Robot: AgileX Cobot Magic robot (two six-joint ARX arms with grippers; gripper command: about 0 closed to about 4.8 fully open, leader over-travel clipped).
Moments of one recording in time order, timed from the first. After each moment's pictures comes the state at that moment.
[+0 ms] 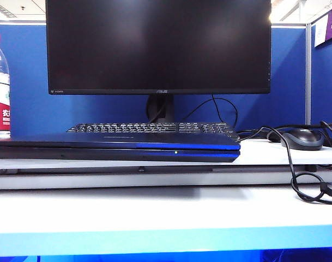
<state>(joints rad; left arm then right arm) -0.08 0.01 0.01 -0.07 0.00 -0.17 0.10 0.00 0.01 -0.09 -0.05 0.11</state>
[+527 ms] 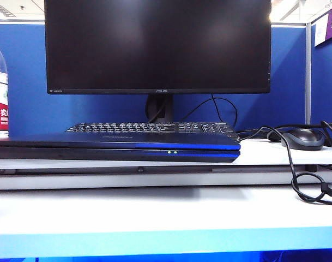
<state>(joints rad) -0.09 0.01 0.04 0.24 0.48 -0.52 0.23 0.06 0.09 0.35 -0.31 0.41</state>
